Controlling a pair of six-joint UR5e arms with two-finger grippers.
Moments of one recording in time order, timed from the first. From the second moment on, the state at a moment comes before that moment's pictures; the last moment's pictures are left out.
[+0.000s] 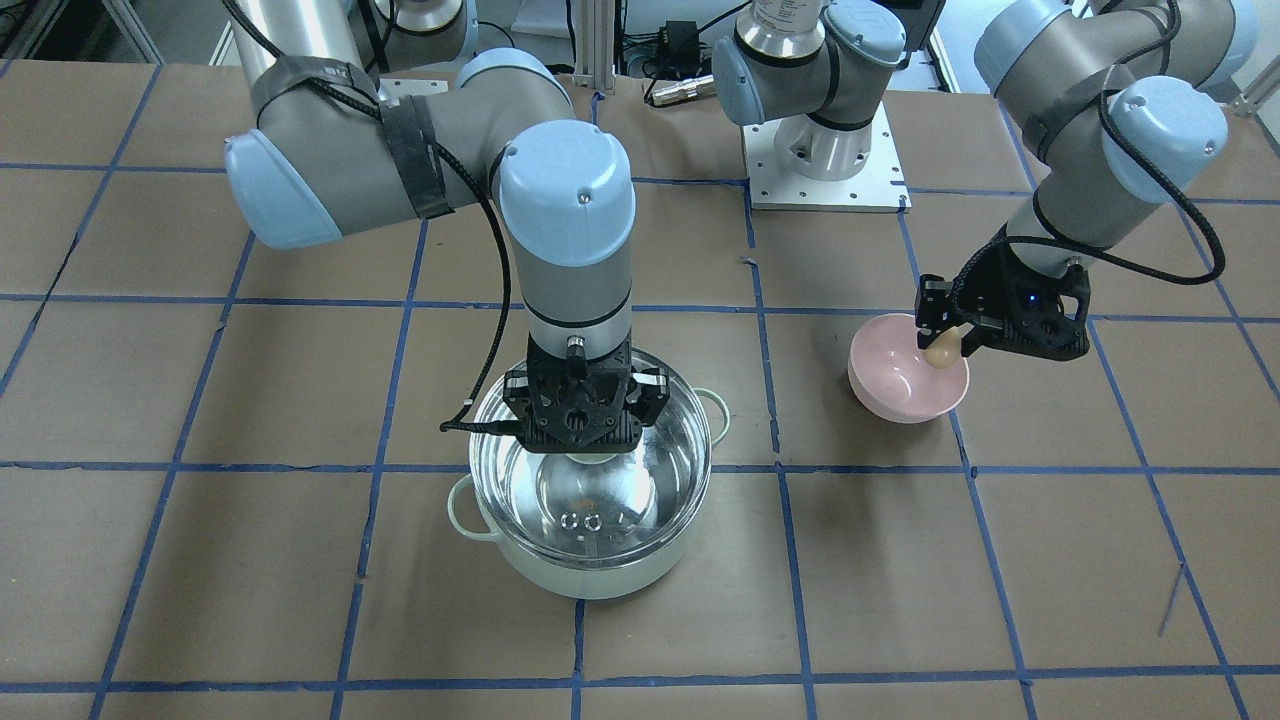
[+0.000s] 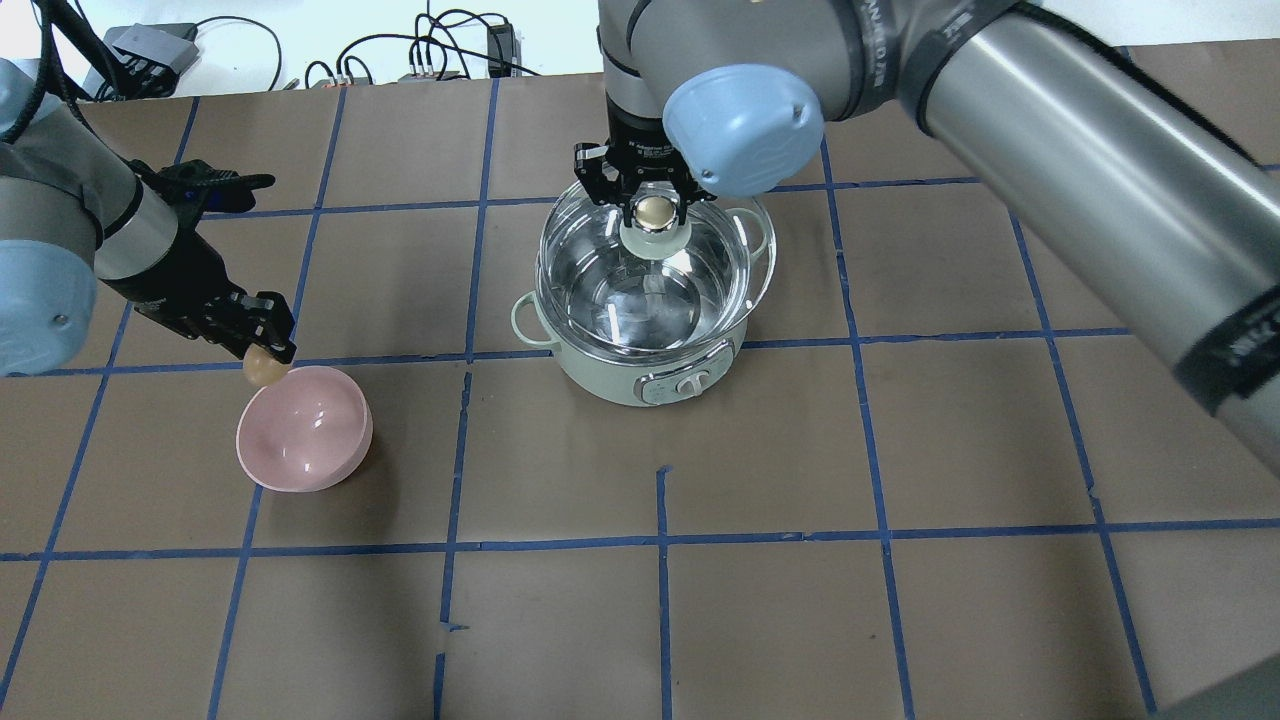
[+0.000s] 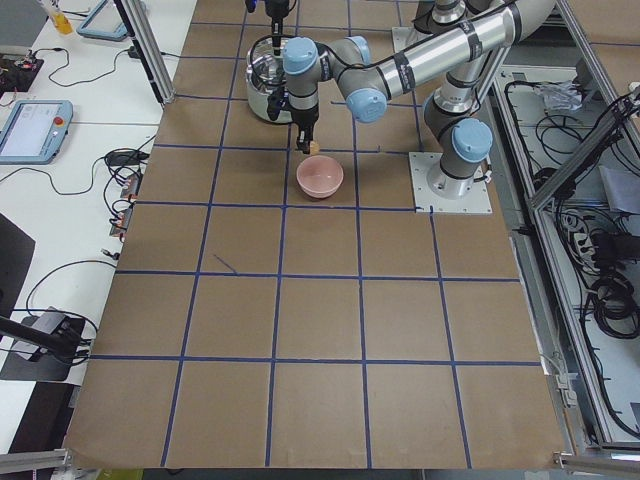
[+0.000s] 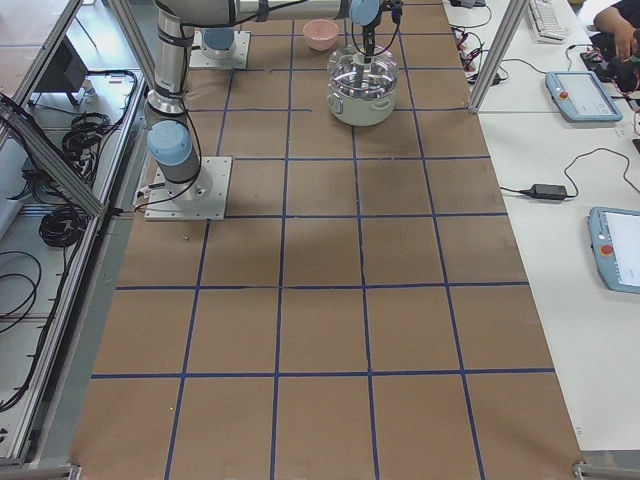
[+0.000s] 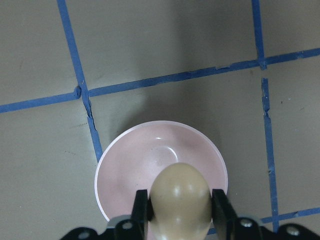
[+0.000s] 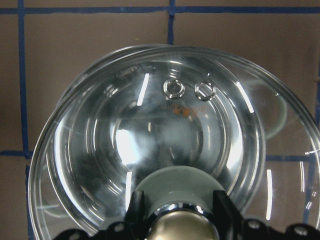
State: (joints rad) left arm -1.26 -1.59 -1.88 -1.31 1.54 0.46; right arm 1.91 -1.21 1.31 -1.73 -1.55 0.31
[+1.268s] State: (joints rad) left arm -1.76 -1.89 -1.58 -1.16 1.45 -0.25; right arm 1.58 -1.55 1.48 -1.44 -1.53 -0.13
